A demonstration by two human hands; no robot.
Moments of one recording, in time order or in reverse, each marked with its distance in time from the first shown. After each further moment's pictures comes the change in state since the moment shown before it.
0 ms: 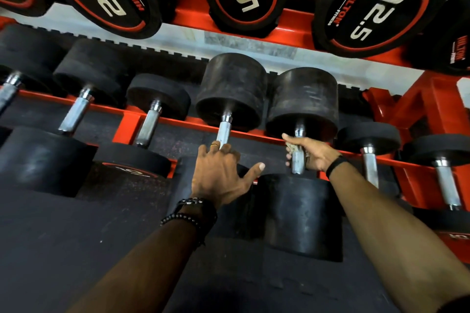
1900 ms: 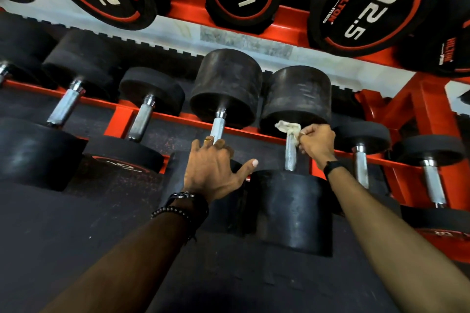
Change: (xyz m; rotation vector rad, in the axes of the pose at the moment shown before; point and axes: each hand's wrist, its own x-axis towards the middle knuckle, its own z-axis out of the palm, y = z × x) left_hand 0.000 -0.002 0.004 0.004 0.008 0.009; right_hand -0.024 0.002 -0.004 -0.510 0.701 -0.491
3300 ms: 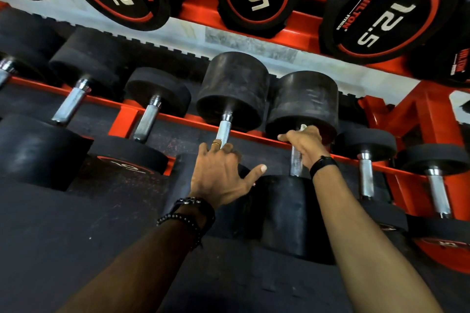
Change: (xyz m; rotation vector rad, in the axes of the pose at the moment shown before) left_hand -0.001 0.000 -0.004 -0.001 -0.018 0.005; right_hand -0.012 -0.042 0.033 0.075 -0.058 0.253
